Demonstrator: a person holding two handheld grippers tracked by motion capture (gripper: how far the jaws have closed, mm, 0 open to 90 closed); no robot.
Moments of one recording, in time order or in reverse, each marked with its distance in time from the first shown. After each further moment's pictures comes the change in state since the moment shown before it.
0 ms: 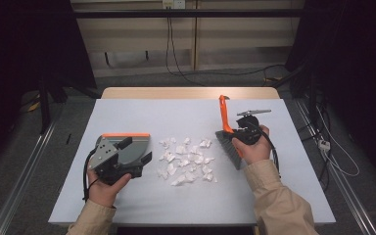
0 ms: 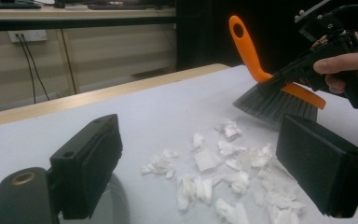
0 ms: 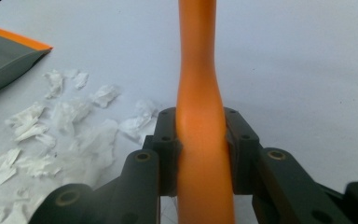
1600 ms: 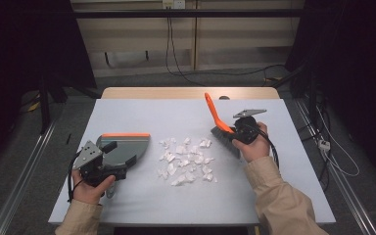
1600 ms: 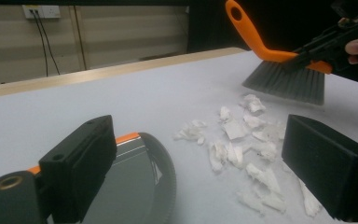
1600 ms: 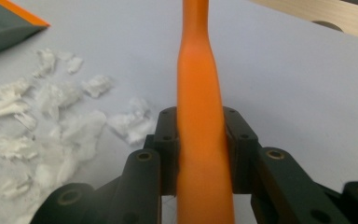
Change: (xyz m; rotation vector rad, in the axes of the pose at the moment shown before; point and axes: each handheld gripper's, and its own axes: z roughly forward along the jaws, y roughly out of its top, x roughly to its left) left arm 0.034 -0.018 -0.020 0.053 0.027 -0.037; right arm 0.000 0.003 0.004 -0.027 0.003 -0.191
